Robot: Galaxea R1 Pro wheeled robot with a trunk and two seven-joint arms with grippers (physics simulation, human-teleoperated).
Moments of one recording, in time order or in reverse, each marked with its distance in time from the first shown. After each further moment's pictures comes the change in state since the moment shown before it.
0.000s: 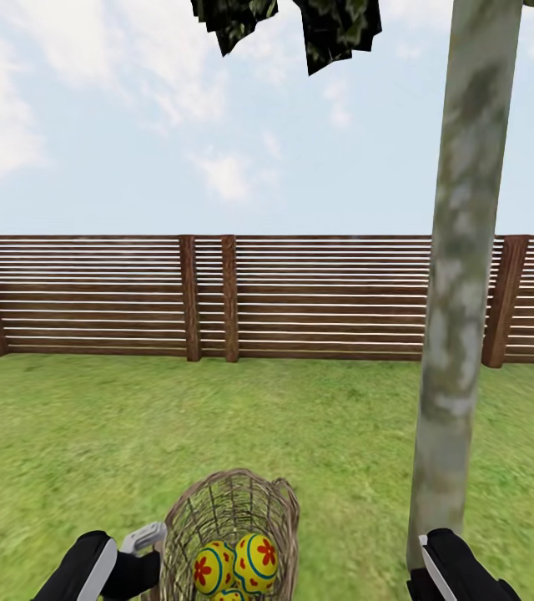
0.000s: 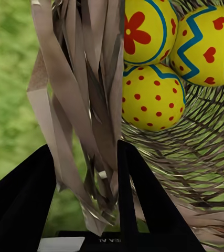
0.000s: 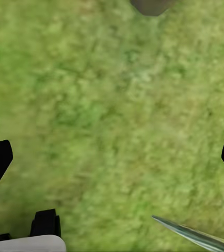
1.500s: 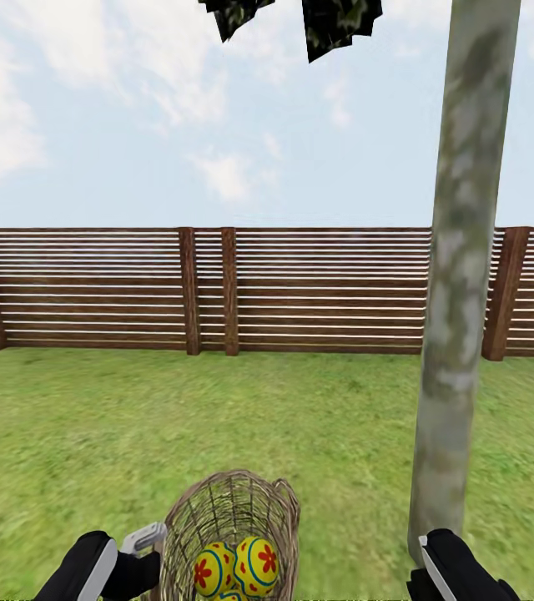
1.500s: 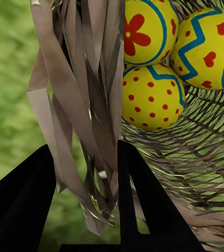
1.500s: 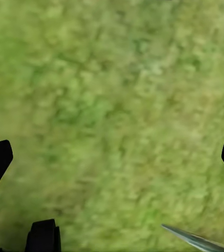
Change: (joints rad) left arm 0.000 -0.001 0.000 0.002 0.000 0.001 0.004; right arm 0.000 0.001 0.000 0.003 0.000 0.002 0.000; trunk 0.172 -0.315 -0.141
